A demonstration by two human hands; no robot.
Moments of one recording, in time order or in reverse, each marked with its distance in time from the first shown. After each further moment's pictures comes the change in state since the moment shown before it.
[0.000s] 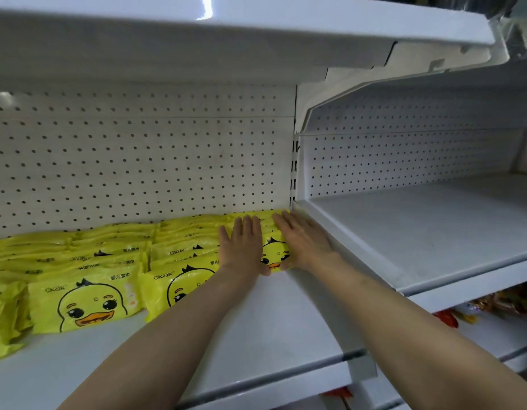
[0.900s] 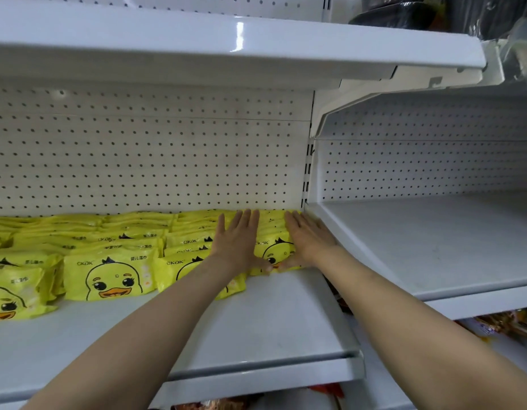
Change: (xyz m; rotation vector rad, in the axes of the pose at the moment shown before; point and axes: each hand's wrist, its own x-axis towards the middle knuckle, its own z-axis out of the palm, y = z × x) left_hand -0.018 -0.026 -0.024 -0.074 0.002 0.006; right_hand -0.002 0.004 -0.020 0.078 -0.147 -0.026
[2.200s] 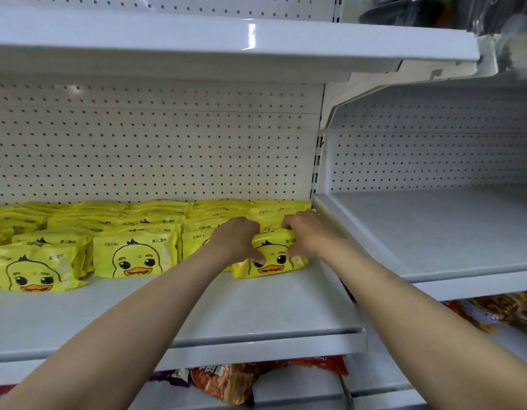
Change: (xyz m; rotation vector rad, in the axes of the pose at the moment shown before) left_hand -0.045 -0.015 -0.033 -0.199 -0.136 -0.003; right_hand -0.043 -0.037 -0.037 0.007 -0.019 -0.049
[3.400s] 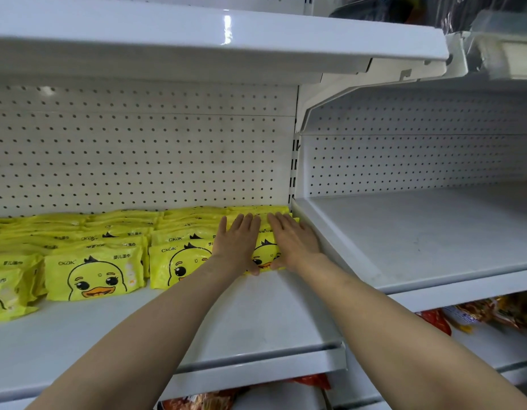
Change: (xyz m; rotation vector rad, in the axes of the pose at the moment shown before) left_hand 0.054 0.036 0.044 0.361 0.069 0.030; right_hand 0.035 0.034 0.055 -0.006 0.089 0.043
